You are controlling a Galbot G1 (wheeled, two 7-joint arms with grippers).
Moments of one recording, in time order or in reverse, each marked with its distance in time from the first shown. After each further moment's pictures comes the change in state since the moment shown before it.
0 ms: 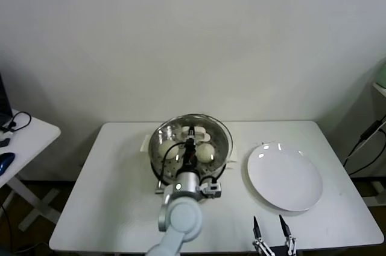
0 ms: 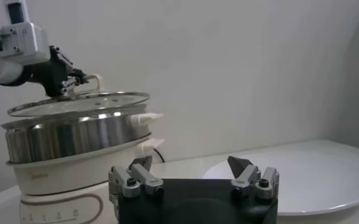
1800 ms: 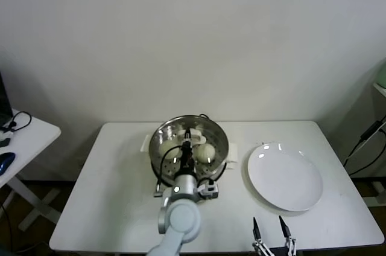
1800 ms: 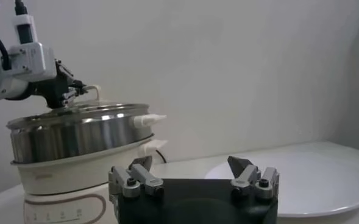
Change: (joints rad) left arm 0.019 -0.011 -0.027 0.042 -0.011 0.009 -0.055; right arm -0.011 0.006 0.003 0.008 -0.011 0.007 -0.006
